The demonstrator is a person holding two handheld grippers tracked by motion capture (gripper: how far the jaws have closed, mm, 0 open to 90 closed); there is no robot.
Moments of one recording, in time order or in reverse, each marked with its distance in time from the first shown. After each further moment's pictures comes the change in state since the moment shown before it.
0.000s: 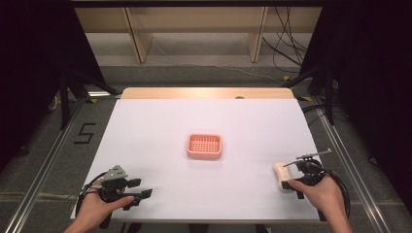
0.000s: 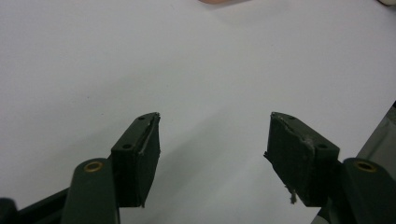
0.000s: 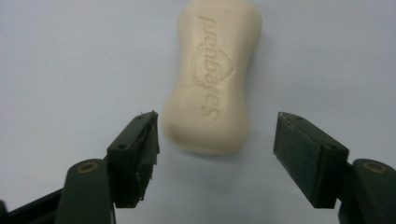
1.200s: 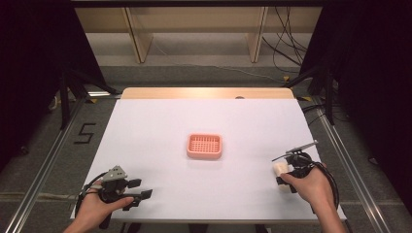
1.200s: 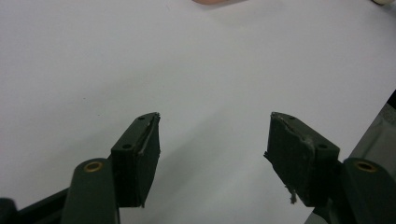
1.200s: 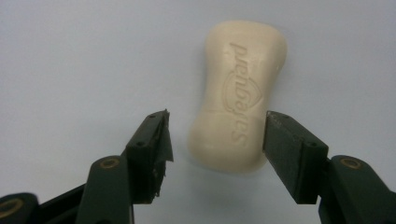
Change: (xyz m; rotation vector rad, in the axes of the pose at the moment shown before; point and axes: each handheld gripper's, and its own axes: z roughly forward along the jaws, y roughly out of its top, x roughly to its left) left arm -0.001 0.000 -0.001 -0.008 -0.014 0.004; right arm 0.025 0.023 -0.002 0.052 -0.044 -0.044
